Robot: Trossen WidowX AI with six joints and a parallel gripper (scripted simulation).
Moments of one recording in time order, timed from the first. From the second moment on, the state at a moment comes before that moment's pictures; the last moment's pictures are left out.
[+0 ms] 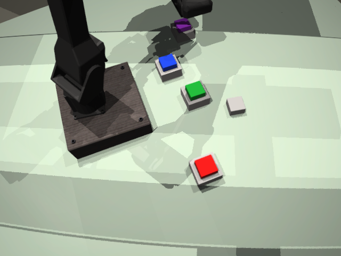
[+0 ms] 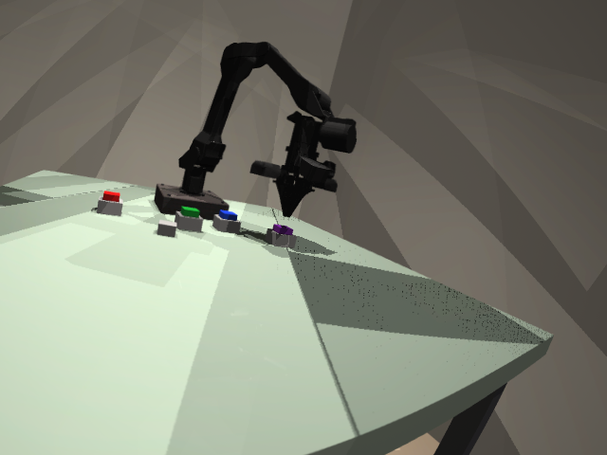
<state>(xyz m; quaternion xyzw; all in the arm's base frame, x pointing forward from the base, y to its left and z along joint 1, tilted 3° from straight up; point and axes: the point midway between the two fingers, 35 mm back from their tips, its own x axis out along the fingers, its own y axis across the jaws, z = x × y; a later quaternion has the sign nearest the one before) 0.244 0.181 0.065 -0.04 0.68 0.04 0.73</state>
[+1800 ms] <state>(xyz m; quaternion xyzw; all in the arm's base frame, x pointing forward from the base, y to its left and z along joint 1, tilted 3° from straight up) 0.197 -0.186 0.102 -0.06 0.68 0.02 0.73</state>
